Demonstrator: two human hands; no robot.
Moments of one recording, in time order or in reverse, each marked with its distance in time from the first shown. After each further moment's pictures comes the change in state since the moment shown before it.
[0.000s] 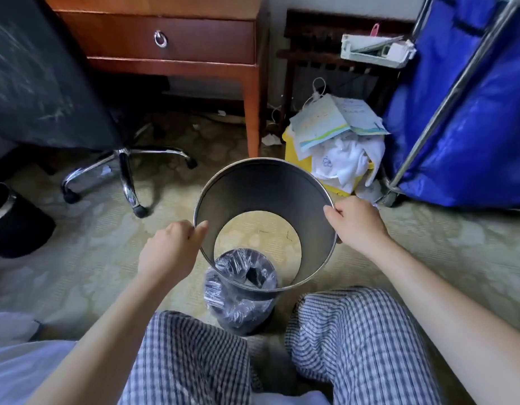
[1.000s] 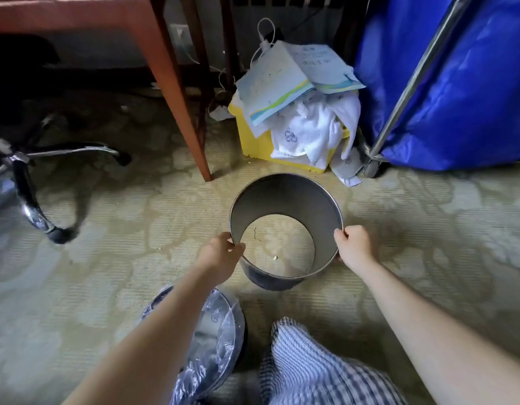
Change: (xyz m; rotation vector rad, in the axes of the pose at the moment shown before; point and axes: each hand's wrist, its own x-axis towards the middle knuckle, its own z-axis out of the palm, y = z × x) left_hand 0.156 0.126 0.240 -0.144 -0.466 0.033; right_hand 0.132 0.213 0.158 0.235 -0.005 0.551
